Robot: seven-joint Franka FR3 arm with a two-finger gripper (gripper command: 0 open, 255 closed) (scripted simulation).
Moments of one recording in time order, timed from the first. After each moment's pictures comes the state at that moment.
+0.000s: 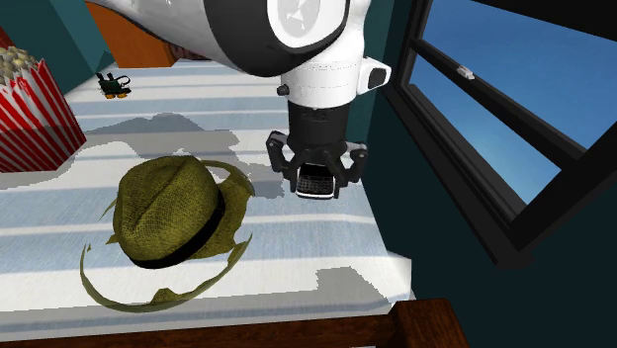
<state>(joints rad) 0.12 -0.19 -0.22 -2.13 -0.03 1.95 -0.54</state>
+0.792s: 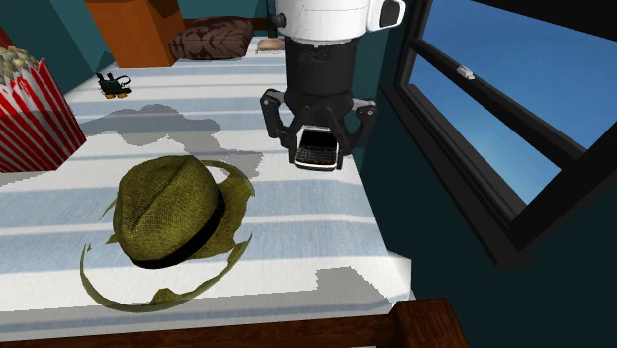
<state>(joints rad) 0.12 -0.20 -0.22 -1.98 -0.03 1.79 -0.53</state>
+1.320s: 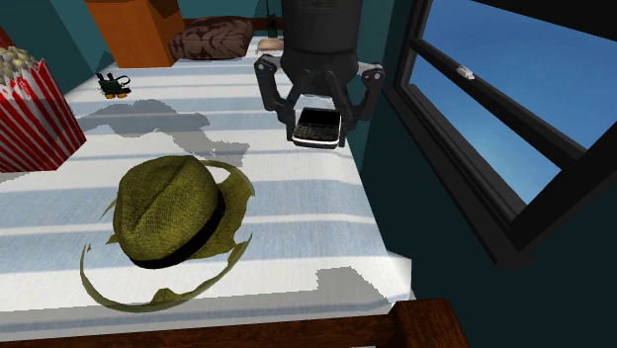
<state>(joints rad) 0.12 -0.20 -0.22 -1.87 -0.03 1.68 -0.54</state>
